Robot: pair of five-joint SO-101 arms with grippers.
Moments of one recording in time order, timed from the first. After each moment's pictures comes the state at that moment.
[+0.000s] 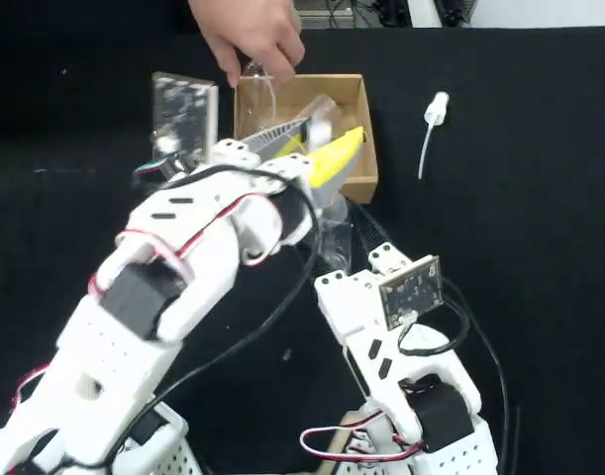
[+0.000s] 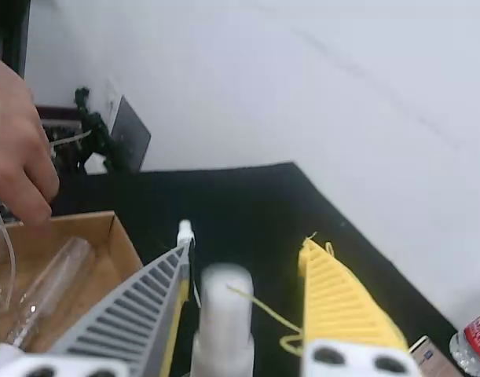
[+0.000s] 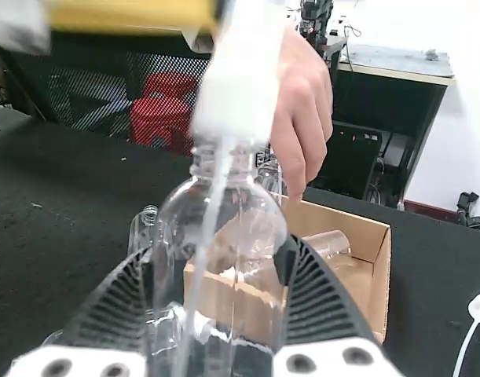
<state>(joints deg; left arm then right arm) 30.4 -46.2 23.0 38.0 20.2 -22.9 -103.1 79.4 39.7 3.5</state>
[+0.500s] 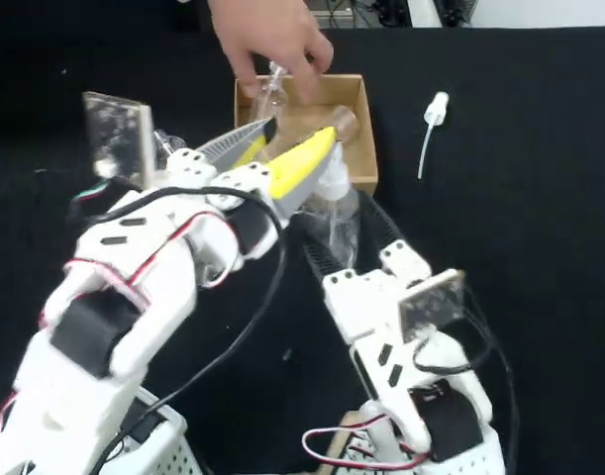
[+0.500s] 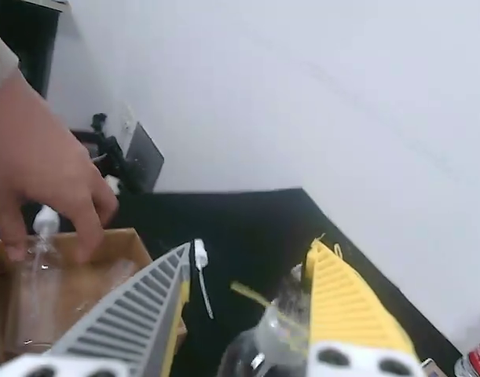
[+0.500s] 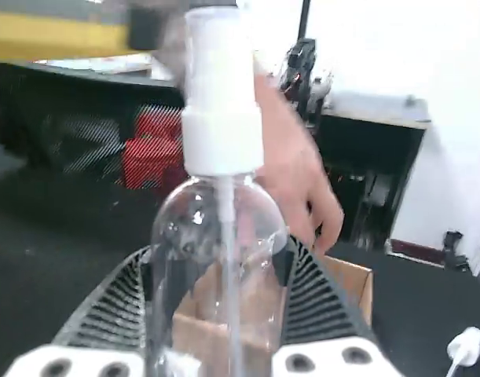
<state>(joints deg) 27.3 -54.4 21.2 45.7 20.3 -21.4 -103.1 73.6 37.9 3.6</state>
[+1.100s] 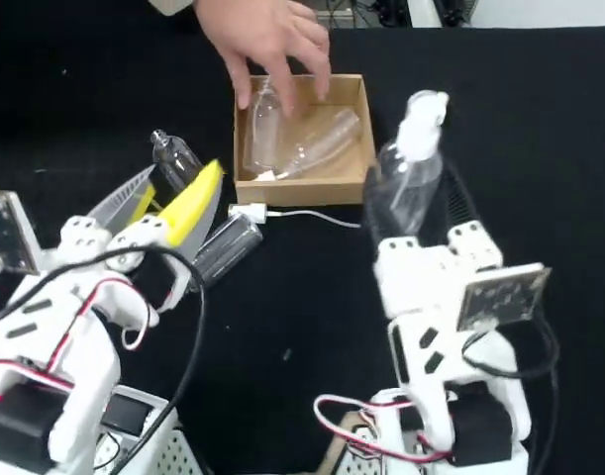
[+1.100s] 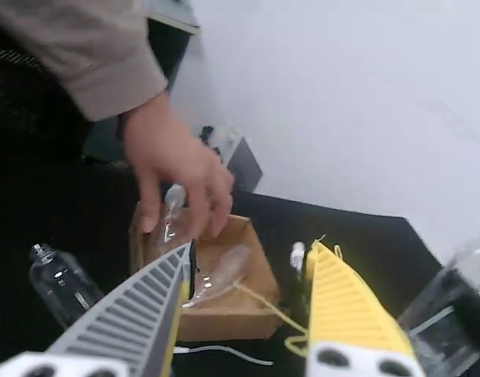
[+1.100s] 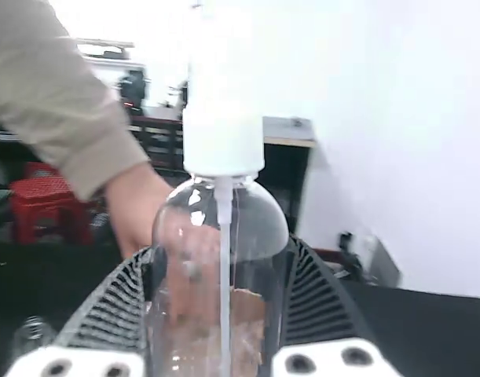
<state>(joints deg) 10.8 -76.9 31.6 60.5 20.3 -5.0 -89.3 56.4 39.1 3.5</state>
